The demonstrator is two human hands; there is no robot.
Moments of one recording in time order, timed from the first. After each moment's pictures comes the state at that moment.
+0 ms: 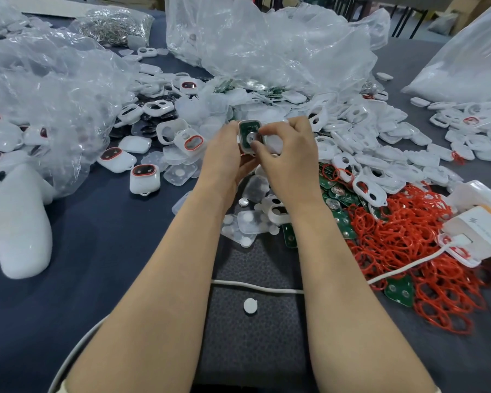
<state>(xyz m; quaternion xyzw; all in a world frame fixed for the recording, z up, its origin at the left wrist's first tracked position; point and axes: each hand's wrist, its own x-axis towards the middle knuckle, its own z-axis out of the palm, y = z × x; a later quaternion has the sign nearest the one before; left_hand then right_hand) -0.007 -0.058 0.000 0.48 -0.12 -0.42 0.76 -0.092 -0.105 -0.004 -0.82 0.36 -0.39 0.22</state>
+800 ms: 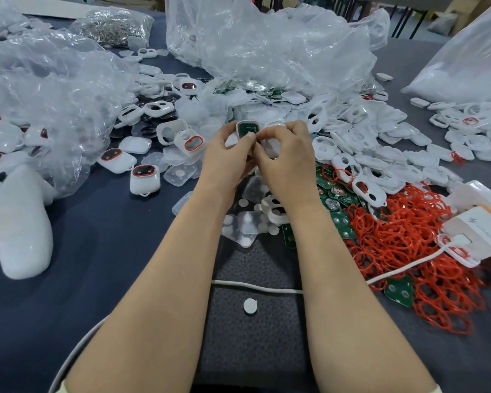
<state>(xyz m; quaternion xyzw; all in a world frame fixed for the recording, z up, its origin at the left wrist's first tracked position) -0.007 -0.055 -0.008 0.54 -0.21 -0.36 0.73 -0.090 -0.106 -0.007 -0.81 0.36 -0.38 0.25</state>
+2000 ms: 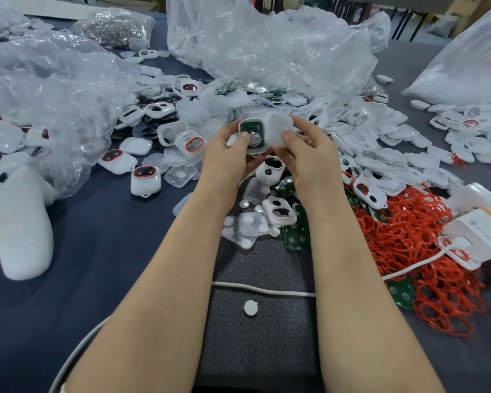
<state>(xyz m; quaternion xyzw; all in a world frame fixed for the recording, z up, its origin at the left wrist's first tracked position) -0.009 -0.055 -0.005 0.50 -0.19 -0.38 0.76 -0.101 -0.118 0.004 -0.51 0.32 -0.46 0.65</state>
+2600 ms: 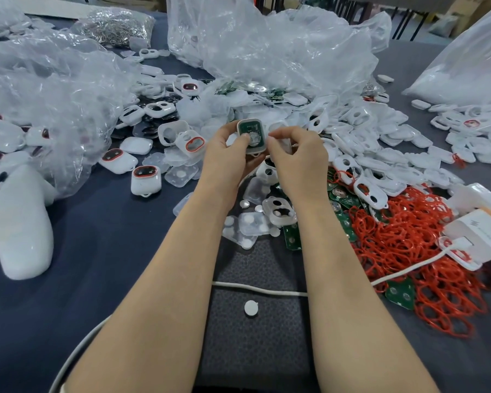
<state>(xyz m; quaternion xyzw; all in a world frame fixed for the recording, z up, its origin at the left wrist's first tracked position) -0.009 -0.055 -0.004 0.50 -0.18 -0.37 0.76 -0.097 -0.107 -0.001 -0.75 0.41 -0.41 0.32</state>
